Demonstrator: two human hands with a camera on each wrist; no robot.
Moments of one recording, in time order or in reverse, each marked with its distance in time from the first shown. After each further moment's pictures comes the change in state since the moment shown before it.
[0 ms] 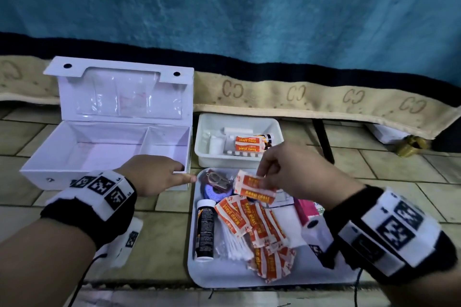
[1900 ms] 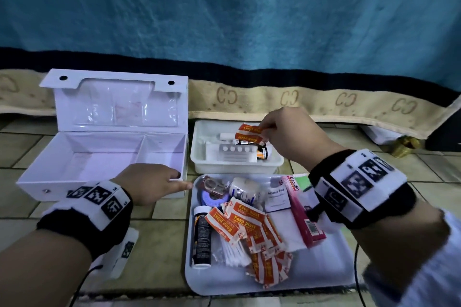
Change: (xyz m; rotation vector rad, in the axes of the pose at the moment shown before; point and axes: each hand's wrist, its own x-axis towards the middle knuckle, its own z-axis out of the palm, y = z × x) left_hand -0.001 0.001 0.000 0.009 0.016 -0.013; right_hand 0.043 0.007 -0.029 -0.044 0.336 -0.021
